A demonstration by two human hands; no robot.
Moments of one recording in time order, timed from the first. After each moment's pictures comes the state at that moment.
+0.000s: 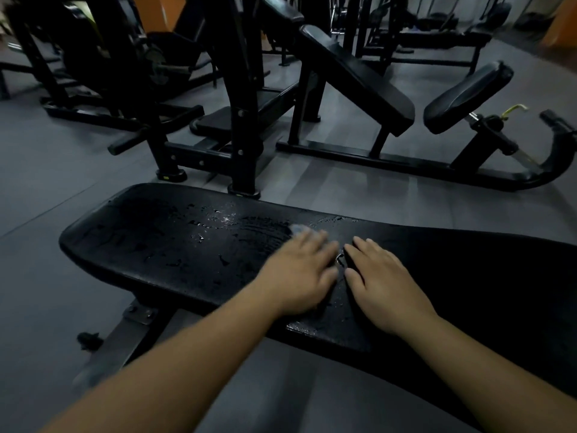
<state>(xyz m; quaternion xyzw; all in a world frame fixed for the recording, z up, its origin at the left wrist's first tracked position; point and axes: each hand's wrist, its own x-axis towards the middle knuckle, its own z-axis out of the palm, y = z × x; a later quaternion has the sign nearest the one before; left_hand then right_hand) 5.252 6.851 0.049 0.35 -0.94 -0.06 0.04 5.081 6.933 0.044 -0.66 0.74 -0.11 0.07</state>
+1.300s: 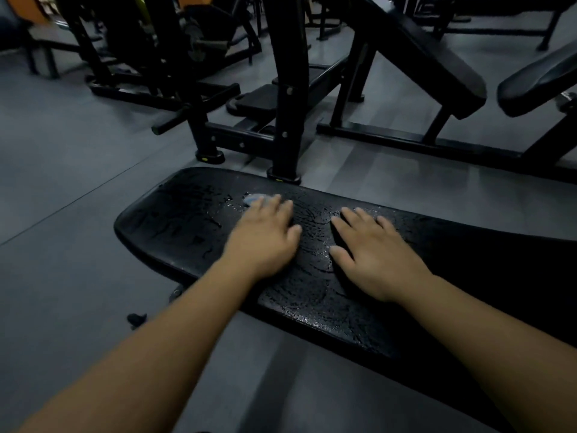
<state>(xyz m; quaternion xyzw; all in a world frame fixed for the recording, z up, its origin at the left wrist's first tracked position) 5.373 6.755 0.048 0.53 -0.84 -0.04 0.06 5.171 6.827 0.049 -0.75 0.65 -0.03 0.06</state>
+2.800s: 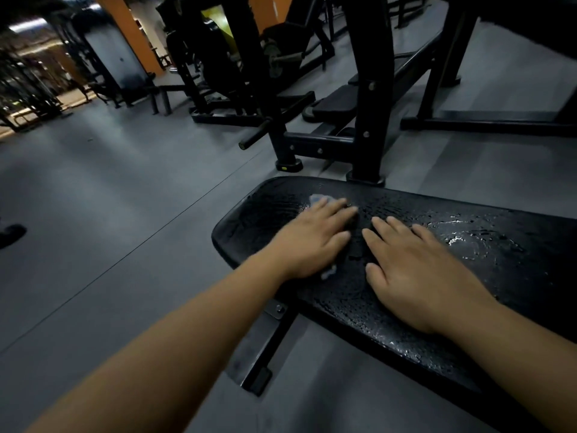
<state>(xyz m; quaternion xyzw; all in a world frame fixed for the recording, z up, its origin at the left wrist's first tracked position) 5.449 6.714 0.052 0.47 -0.88 -0.05 0.04 5.256 6.800 0.041 -0.79 0.60 -0.06 0.07</state>
